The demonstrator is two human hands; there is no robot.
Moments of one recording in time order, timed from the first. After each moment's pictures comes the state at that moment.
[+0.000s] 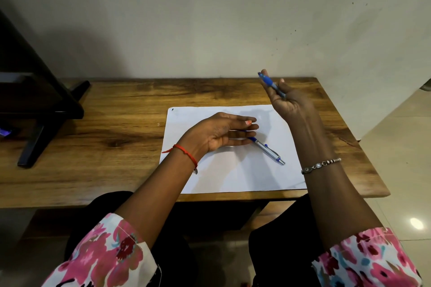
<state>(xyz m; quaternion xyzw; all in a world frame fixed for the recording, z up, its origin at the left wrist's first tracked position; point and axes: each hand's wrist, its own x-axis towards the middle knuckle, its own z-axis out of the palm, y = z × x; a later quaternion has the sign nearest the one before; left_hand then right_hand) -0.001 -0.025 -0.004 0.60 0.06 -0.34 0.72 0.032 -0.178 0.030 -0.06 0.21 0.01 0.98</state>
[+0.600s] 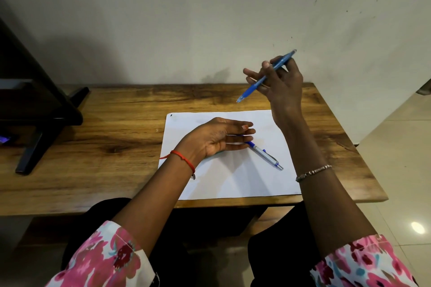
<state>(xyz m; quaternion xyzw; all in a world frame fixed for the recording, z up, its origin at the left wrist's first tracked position) -0.001 -0.025 0.001 0.60 0.08 -0.34 0.72 0.030 -0.163 0.032 -0.59 0.00 -0.17 0.79</state>
